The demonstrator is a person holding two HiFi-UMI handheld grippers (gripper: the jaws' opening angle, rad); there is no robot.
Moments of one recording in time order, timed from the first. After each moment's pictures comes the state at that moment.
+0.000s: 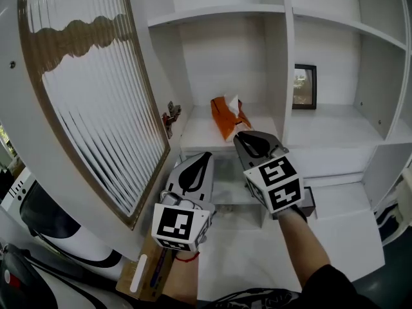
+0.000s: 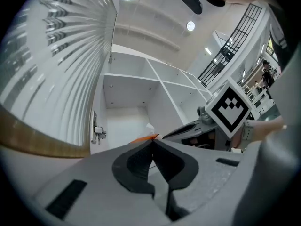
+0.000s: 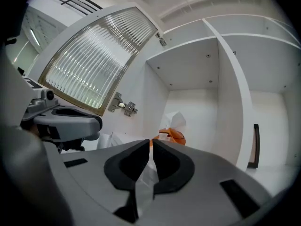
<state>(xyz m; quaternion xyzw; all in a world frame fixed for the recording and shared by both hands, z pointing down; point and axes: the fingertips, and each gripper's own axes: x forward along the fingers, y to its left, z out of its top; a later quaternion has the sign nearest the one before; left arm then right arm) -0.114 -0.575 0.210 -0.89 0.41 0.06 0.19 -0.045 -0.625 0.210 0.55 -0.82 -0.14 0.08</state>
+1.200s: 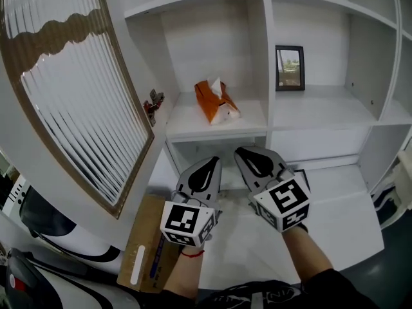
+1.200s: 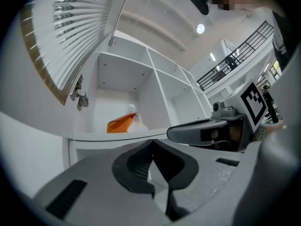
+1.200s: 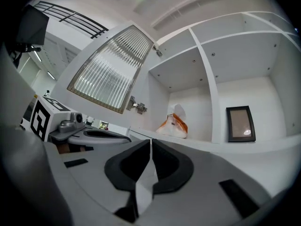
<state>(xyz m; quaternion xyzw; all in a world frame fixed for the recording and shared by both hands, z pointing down) -0.073 -0.563 0.275 -0.92 0.36 0.05 0.11 -0.030 -0.560 0.261 0.52 -0.85 -0.12 0.02</state>
